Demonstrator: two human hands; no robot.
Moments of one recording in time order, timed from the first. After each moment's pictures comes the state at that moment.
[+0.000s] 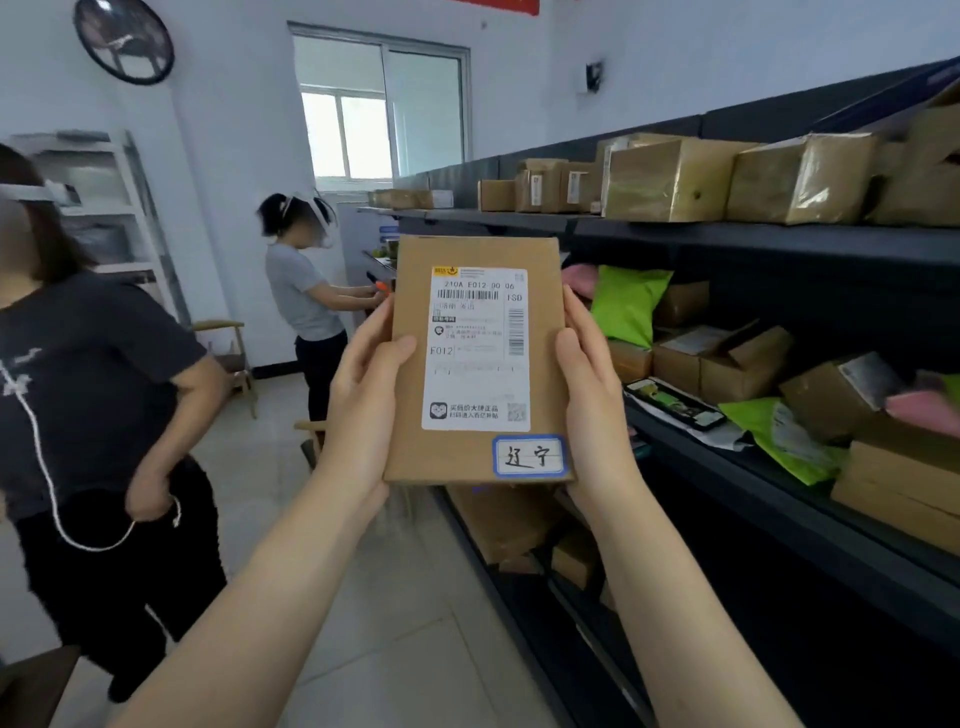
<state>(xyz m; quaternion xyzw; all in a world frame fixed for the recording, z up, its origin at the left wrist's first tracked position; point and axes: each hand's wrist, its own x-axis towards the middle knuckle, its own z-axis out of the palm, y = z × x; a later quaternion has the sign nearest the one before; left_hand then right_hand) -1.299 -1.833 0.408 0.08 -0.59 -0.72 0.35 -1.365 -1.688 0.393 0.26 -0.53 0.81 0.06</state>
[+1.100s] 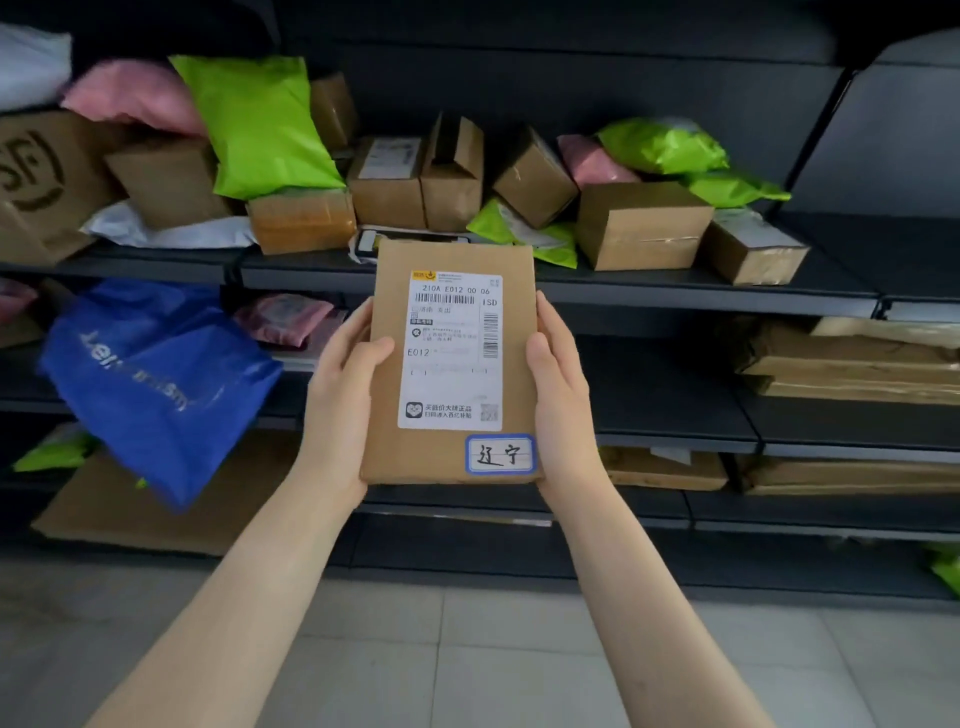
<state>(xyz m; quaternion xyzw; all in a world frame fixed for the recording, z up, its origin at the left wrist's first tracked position) -1.557 -1.852 0.259 -0.12 -0.63 -0.75 -0.16 -1.458 -1.725 0.239 -0.21 -0.61 0.69 0.34</state>
